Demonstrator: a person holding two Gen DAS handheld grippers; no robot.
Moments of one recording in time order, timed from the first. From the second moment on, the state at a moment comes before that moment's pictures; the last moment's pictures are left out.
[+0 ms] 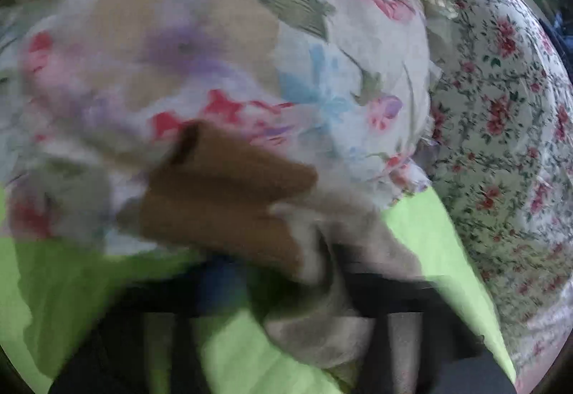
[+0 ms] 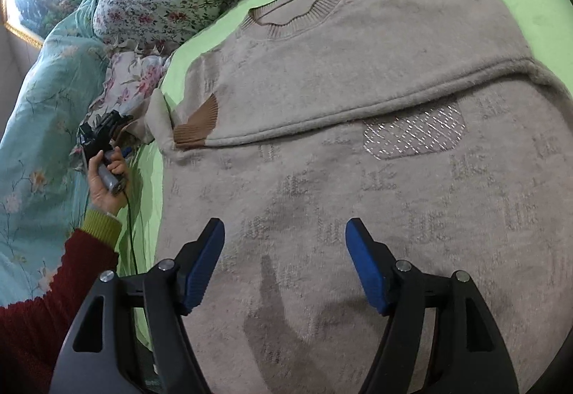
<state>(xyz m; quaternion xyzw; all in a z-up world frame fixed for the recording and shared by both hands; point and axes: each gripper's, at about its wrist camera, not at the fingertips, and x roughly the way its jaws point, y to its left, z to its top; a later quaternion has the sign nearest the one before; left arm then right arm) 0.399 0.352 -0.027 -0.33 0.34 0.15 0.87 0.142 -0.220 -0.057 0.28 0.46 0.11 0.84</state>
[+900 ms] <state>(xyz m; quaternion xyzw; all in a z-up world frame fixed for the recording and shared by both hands) 0.338 -0.124 0.007 -0.10 0.39 -0.26 0.88 0.043 -0.316 -0.029 0.35 0.38 0.01 0.86</state>
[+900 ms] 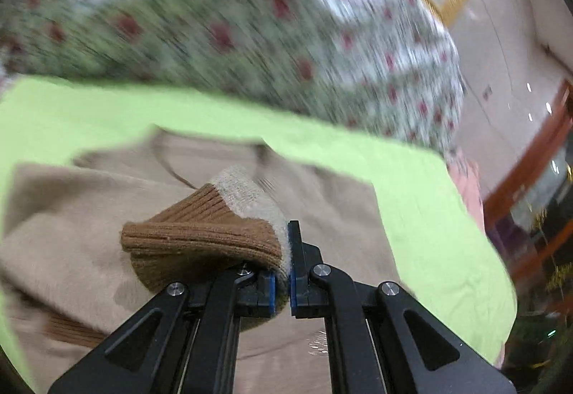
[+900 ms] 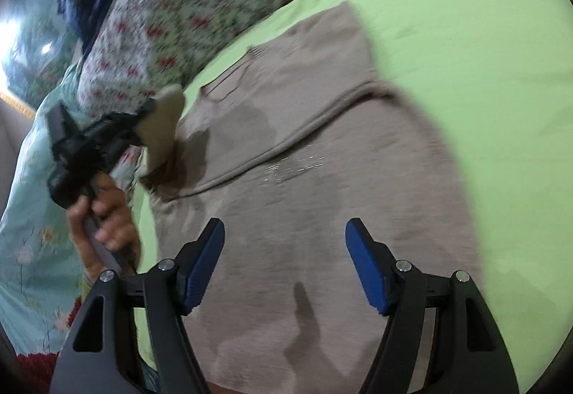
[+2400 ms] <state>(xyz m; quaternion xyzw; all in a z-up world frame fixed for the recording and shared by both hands) 0.282 0.093 -0.082 -0.13 0.45 0.00 0.88 0.188 -0.311 -0.025 0.23 0.37 -0.01 0.90</state>
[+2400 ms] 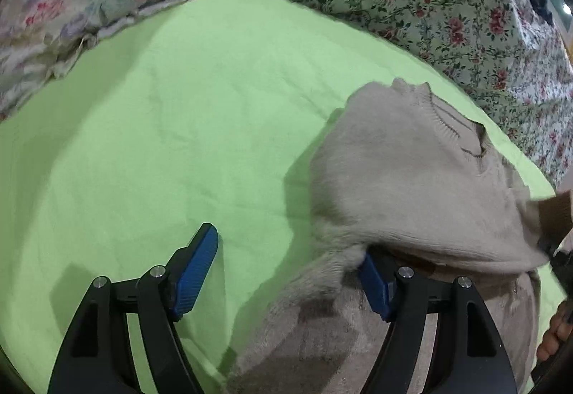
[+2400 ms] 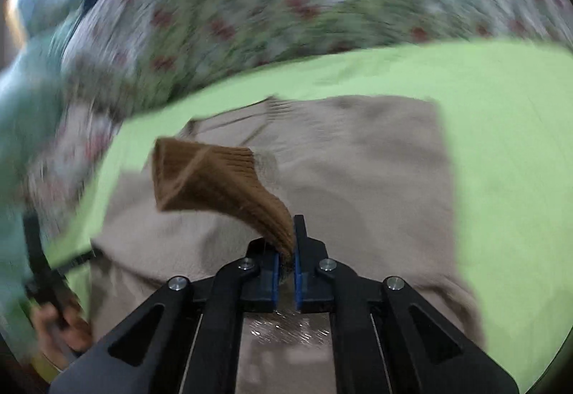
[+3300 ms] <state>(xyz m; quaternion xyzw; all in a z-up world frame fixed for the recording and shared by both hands) 0.248 0.124 -0.094 -0.25 0.38 -0.02 0.89 0.430 -0.116 -0.047 0.23 0.58 0.34 0.71</state>
